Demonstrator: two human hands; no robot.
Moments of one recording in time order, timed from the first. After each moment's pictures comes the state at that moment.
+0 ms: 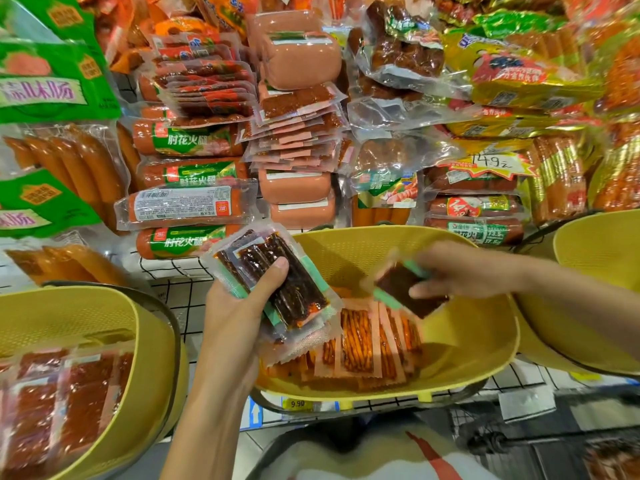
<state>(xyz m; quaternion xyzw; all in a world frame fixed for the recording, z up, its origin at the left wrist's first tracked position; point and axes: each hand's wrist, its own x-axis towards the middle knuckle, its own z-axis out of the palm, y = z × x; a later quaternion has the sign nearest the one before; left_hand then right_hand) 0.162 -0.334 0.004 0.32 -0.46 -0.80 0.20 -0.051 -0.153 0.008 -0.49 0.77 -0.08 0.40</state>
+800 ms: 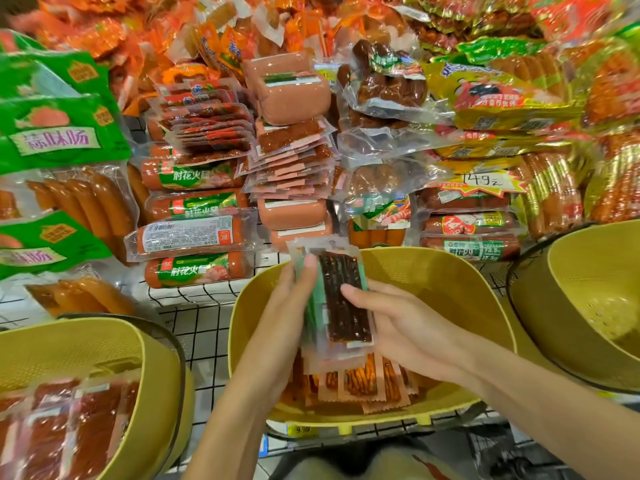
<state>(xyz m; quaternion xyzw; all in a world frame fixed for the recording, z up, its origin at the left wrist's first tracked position) 0.132 -0.314 0.018 0.22 -0.61 -0.76 0.08 0.037 -0.190 0.010 -0.14 0.43 -0.67 0.60</state>
